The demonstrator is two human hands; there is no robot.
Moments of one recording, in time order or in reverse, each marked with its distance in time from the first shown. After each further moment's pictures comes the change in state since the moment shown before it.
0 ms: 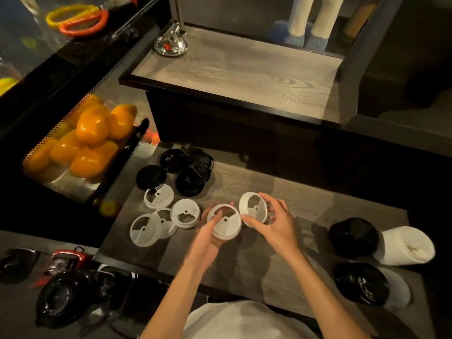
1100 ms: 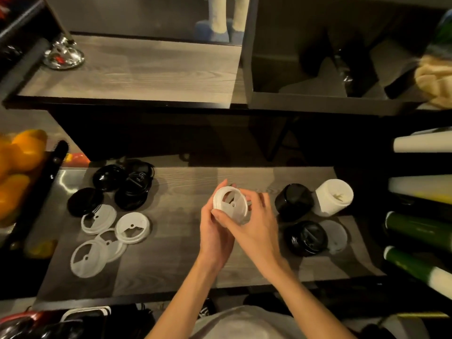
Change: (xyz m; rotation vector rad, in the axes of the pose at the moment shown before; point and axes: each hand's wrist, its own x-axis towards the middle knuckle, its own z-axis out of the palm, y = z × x) left_hand -0.047 -0.059 0.127 0.116 -0.348 0.025; right_hand -0.084 -0.035 -0.068 -0.118 0.358 0.012
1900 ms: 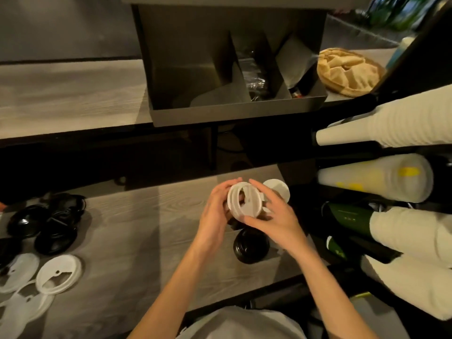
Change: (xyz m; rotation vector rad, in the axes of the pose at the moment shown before) left_hand 0.050 -0.063 0.137 0.489 -0.212 0.000; right_hand 0.052 0.131 -0.163 0.405 -0.183 0.189
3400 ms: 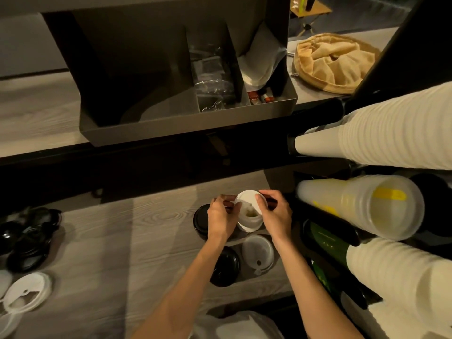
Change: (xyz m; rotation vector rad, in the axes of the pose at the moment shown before) left_hand 0.121 -0.102 0.072 0.735 0.323 -0.093; right_hand 0.099 0.113 -0.069 0.011 0.473 0.098
